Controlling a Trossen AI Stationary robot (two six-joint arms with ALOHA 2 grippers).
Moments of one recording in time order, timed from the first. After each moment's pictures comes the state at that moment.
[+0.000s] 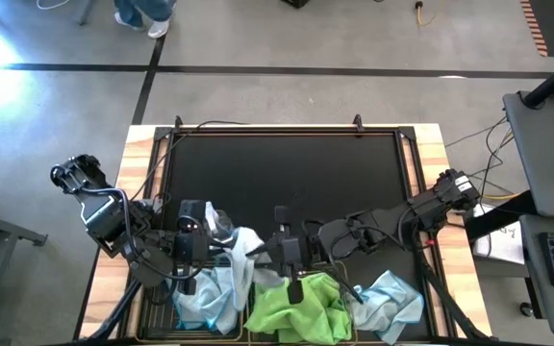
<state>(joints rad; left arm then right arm) -0.72 1.39 1.67 -1.04 -0.64 -0.30 0.41 1.78 1.72 -0.02 0.25 -0.13</state>
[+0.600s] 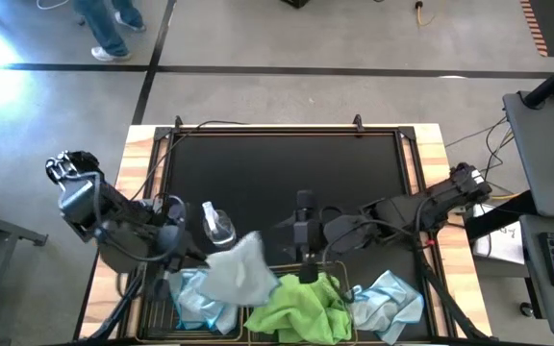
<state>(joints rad) -0.74 1.37 1.80 -1.09 -0.40 -0.48 0.41 1.68 1.72 -0.42 0.42 -0.03</state>
